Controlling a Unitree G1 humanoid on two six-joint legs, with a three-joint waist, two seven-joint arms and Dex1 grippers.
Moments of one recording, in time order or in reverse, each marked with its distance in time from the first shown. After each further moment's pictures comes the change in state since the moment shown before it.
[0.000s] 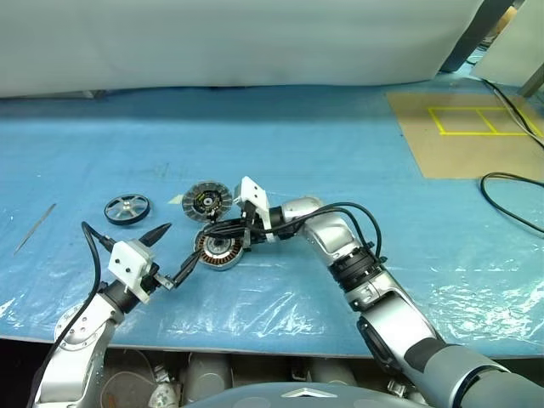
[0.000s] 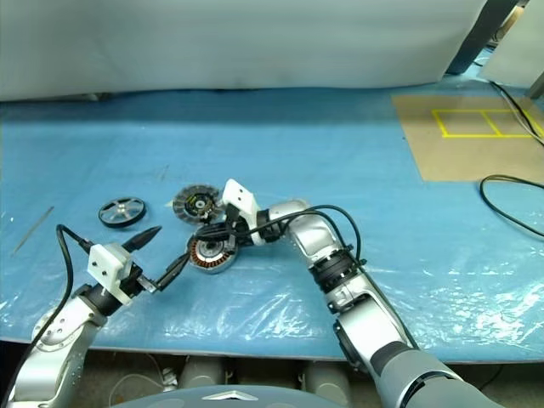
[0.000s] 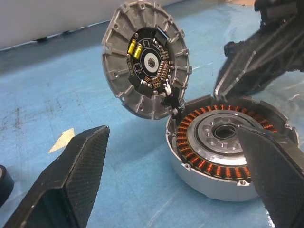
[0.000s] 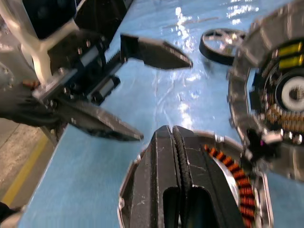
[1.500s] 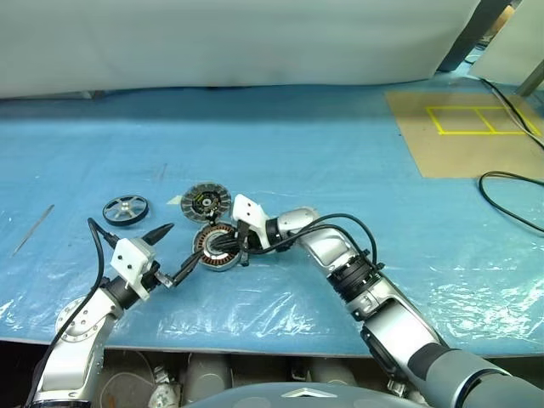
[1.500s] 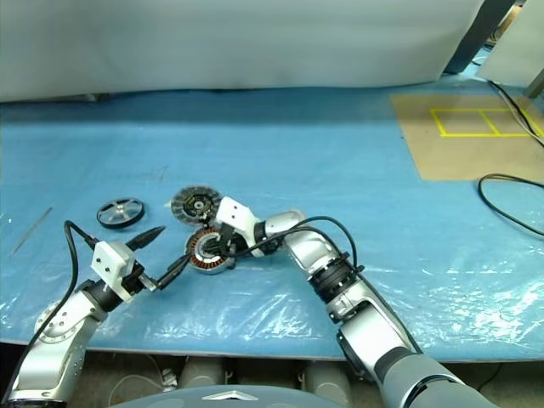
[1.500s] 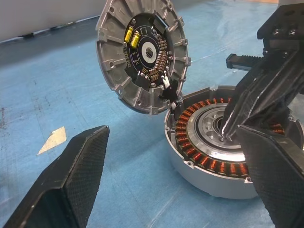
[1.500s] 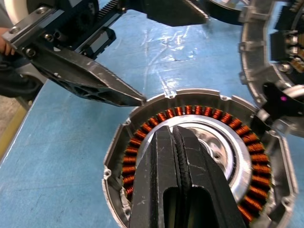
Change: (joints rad) left arm -0.047 0.008 -0.004 0.075 -0.001 -0.022 -0.041; right arm 0.021 0.016 0.089 0.004 -0.087 -0.038 -0.088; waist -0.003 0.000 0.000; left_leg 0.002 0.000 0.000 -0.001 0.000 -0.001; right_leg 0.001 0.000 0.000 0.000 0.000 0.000
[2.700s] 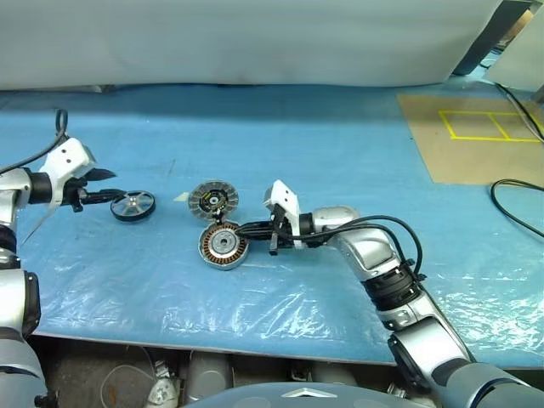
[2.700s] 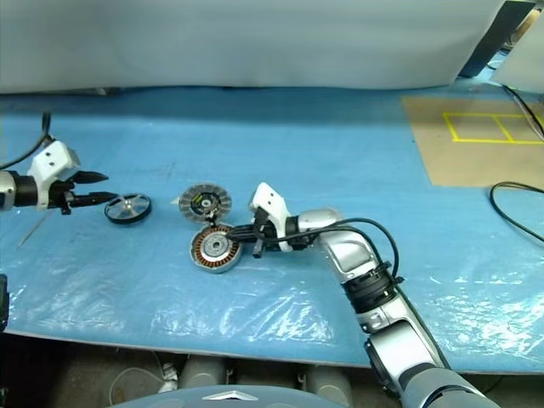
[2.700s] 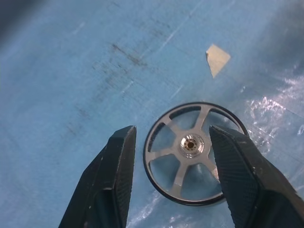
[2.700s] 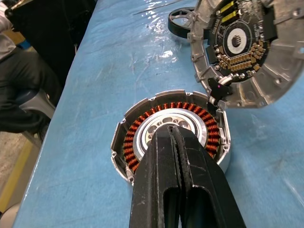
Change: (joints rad) left arm -1.116 0.486 -0.201 1.354 0.342 -0.158 -0.575; right arm 0.143 -0.193 -0.178 -0.372 0.200 0.300 -0.021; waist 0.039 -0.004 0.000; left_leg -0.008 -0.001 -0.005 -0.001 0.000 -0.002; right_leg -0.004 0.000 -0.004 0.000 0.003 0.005
